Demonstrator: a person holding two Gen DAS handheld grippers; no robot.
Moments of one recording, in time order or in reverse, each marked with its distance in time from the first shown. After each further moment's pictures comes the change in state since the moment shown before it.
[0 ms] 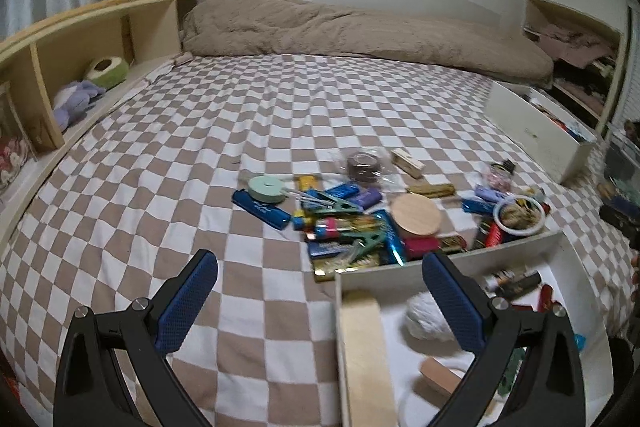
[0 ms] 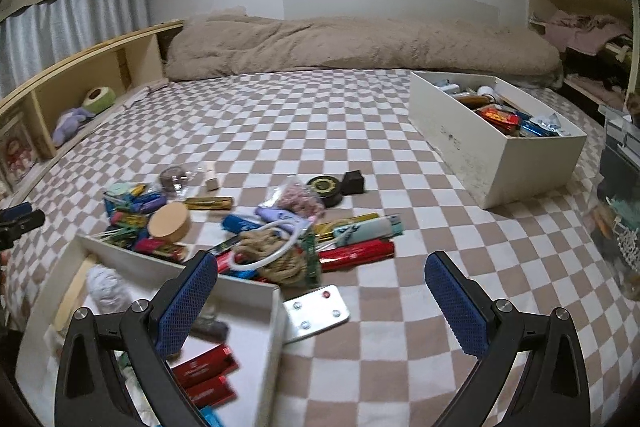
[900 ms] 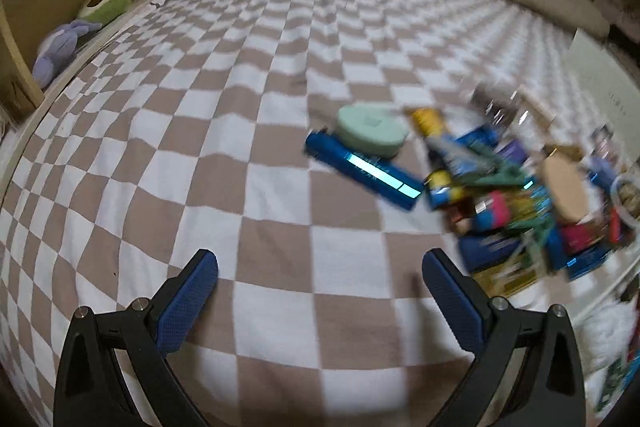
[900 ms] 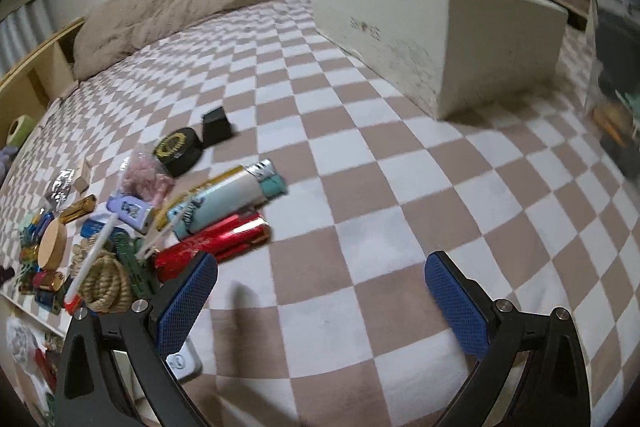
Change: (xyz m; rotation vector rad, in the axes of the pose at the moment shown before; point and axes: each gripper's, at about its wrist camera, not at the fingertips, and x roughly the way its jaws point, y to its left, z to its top) left arm 0.137 0.074 0.000 0.044 0.297 0.119; right arm 0.103 -0.099 -0.028 0.257 0.234 -0.136
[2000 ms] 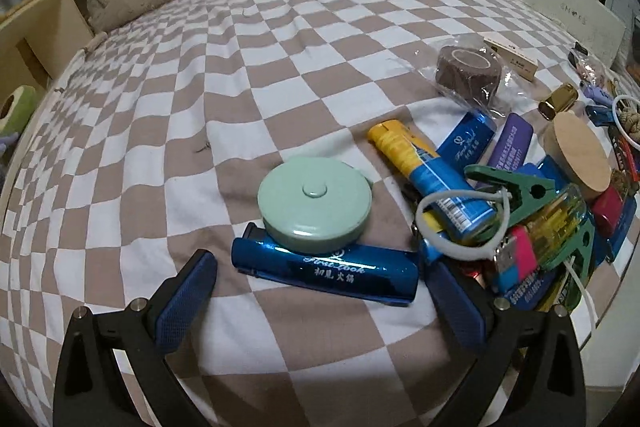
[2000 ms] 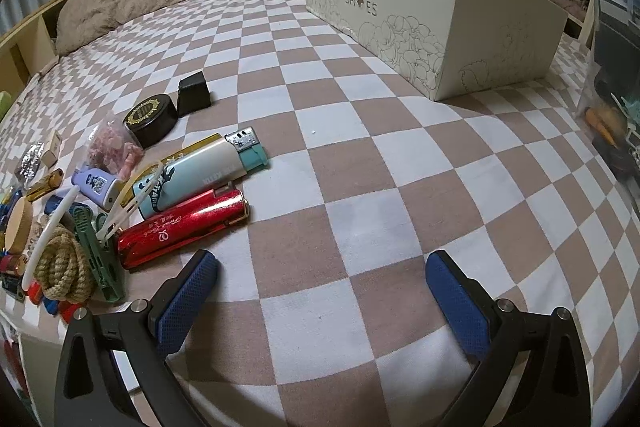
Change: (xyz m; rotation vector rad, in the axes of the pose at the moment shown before) left arm 0.042 -0.030 0.046 0.339 -0.048 -0.110; right arm 0.014 0.012 -0.005 -0.057 0.031 -0.096
